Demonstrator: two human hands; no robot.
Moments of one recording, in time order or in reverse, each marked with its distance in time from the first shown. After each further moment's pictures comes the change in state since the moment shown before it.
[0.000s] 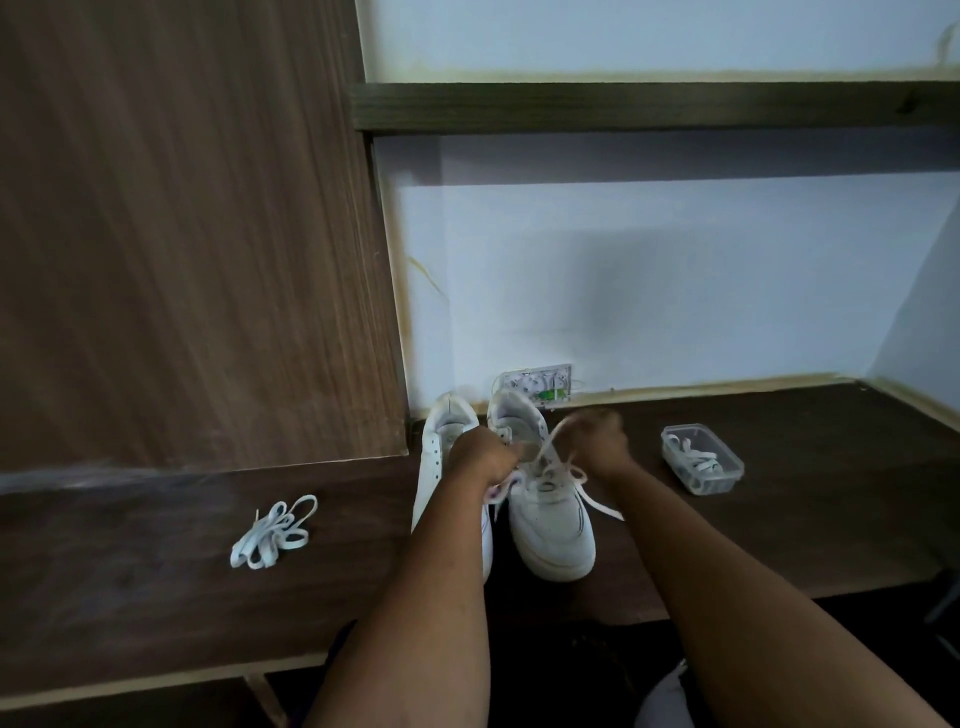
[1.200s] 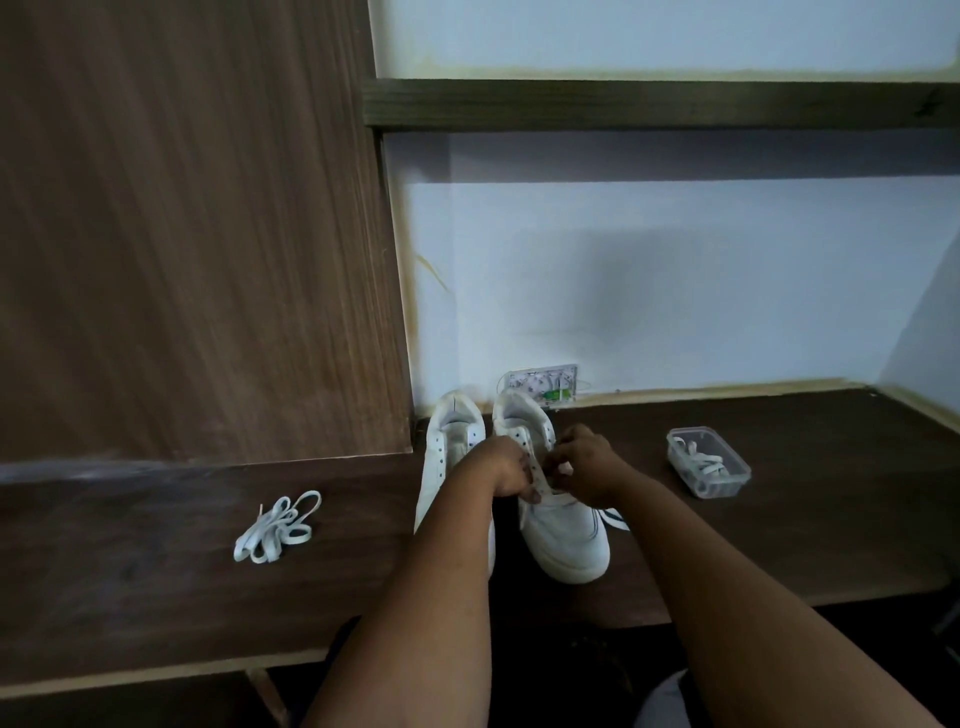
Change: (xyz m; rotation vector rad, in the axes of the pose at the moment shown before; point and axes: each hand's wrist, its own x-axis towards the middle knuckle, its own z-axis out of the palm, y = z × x) left_hand -0.009 0.013 -0.004 0.441 -0.297 0.144; right_hand 0.013 0.020 0.018 -0.395 -0.202 -0.325
